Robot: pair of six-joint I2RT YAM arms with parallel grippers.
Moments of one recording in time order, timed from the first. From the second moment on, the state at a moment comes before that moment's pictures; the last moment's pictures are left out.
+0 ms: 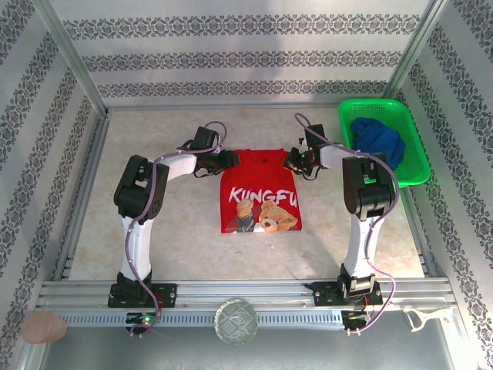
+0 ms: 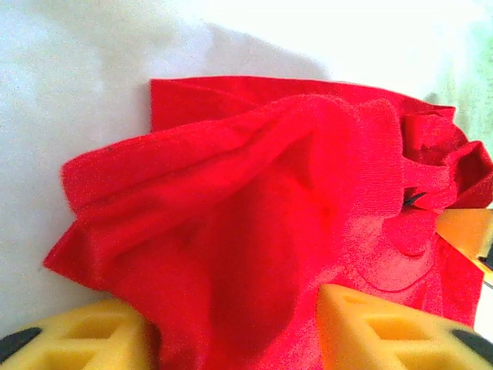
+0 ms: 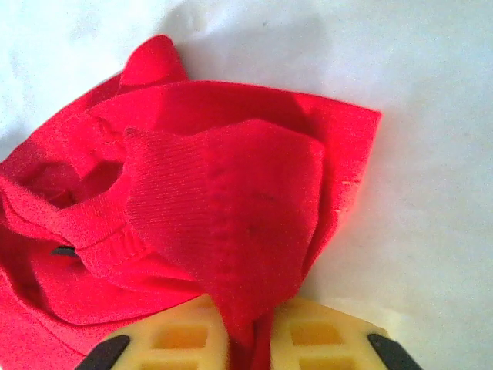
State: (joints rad) left arm -0.32 2.14 1.40 -0.15 0.45 -0.67; right arm 0.15 2.07 1.31 -0.33 -0.46 0.62
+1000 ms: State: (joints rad) left arm -0.23 2.07 1.37 0.12 0.51 -0.73; right arm 0.16 1.95 1.30 -0.09 -0.58 0.79
